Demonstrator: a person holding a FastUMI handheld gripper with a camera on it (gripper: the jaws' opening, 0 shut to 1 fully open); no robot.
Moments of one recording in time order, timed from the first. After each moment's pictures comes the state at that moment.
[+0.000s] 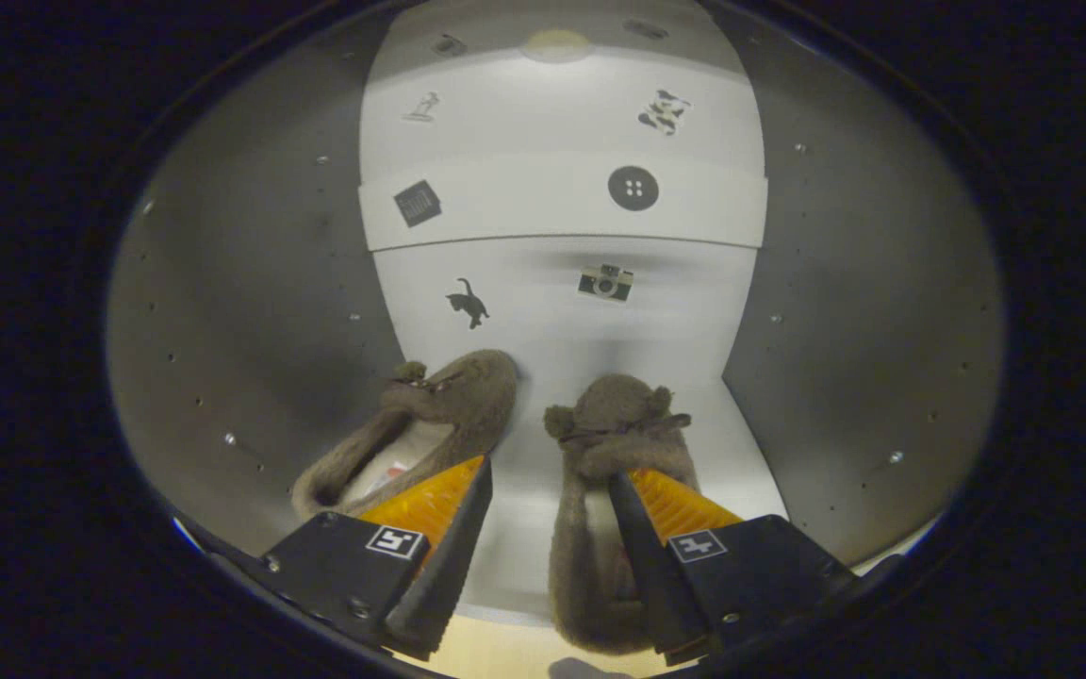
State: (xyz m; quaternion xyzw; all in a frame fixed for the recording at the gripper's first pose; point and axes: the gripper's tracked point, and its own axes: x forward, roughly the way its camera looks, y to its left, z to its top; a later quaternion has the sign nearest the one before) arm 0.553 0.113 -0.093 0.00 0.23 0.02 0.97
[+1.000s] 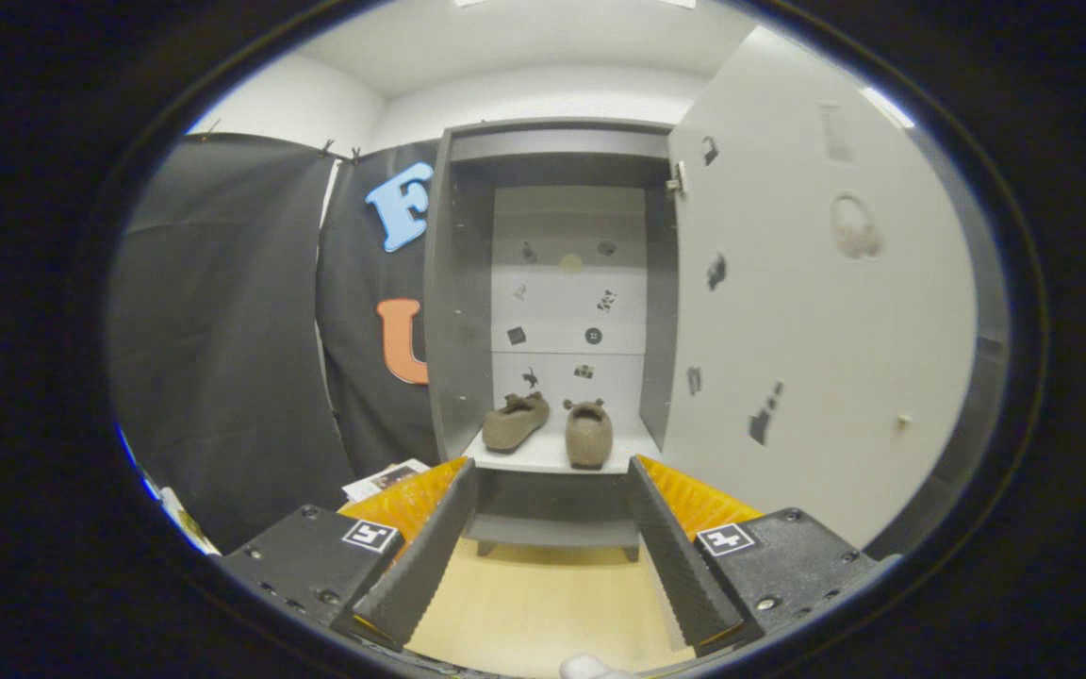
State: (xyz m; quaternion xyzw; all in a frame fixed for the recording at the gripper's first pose) arm 0.134 0.102 -0.020 0.00 0.03 0.03 1.00
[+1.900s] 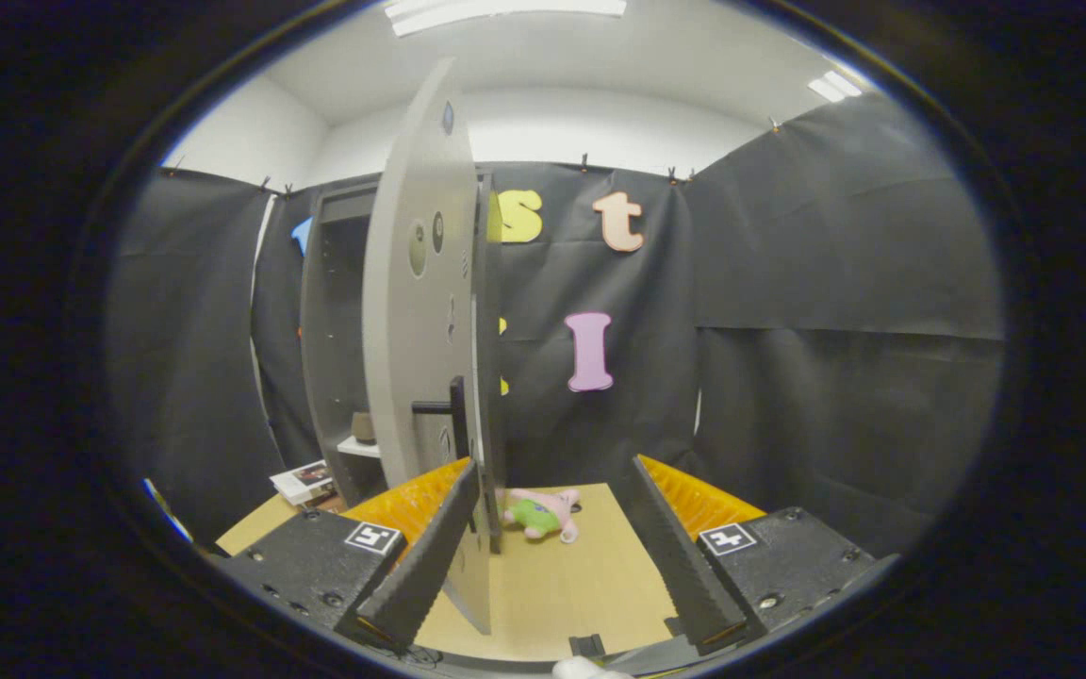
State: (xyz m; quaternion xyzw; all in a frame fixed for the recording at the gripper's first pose) arm 0.062 -0.175 -0.006 0.02 0.01 -0.03 1.00
